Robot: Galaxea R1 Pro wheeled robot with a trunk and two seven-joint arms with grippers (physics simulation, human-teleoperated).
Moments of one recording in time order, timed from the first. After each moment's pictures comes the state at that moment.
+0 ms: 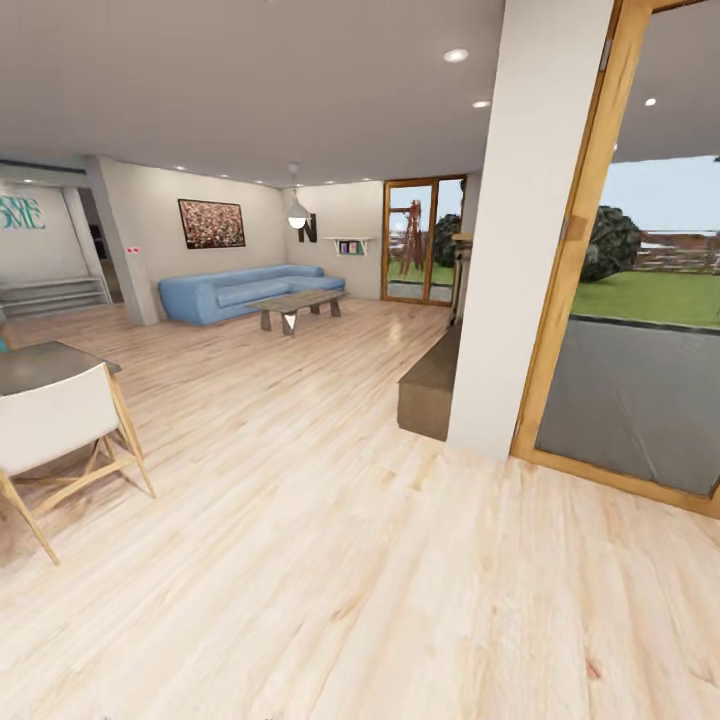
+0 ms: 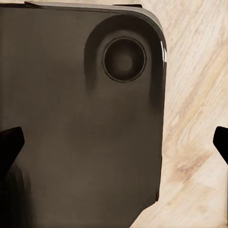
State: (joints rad) left arm 0.00 -0.04 0.02 -0.05 0.09 -0.05 -0.01; right arm 0.00 0.00 0.00 0.00 -0.01 -0.07 -0.01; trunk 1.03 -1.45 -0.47
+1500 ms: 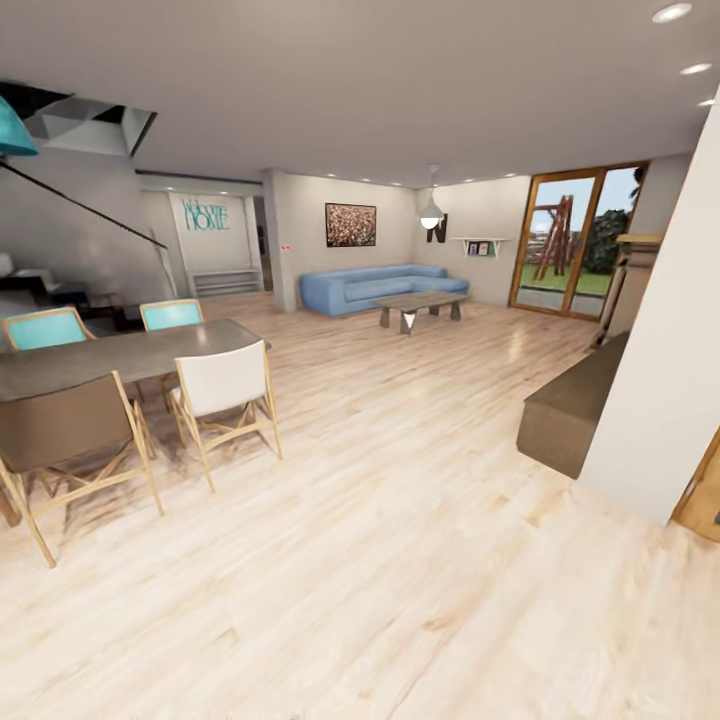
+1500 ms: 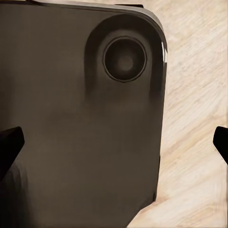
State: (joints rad) left arm 0.00 0.01 0.01 -0.05 0.08 -0.05 0.00; right arm 0.00 0.00 0.01 0.00 0.00 -0.07 -0.01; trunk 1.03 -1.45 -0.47
